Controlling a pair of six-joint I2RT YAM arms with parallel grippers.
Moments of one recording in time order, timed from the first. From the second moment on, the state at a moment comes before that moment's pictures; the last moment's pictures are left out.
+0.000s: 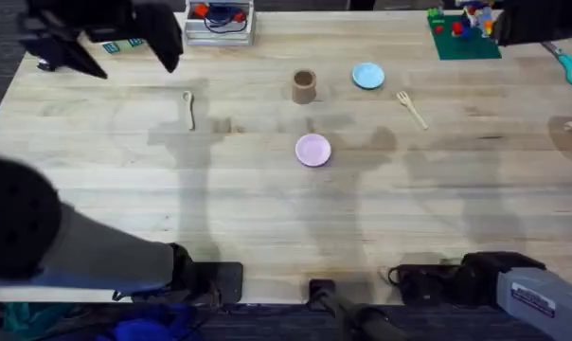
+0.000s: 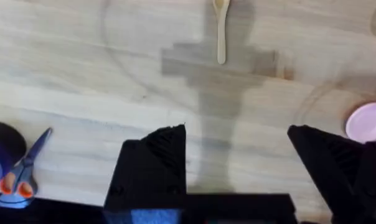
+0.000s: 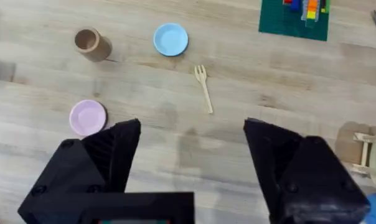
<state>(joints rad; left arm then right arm) 0.15 1.66 1.84 -1.56 -0.02 -0.04 0.00 1.12 1.58 -1.27 -0.08 -0.11</state>
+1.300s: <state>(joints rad) 0.14 2.03 1.59 -1.03 0.02 -0.06 0.00 1.12 1.58 -1.27 -0.08 -0.11</state>
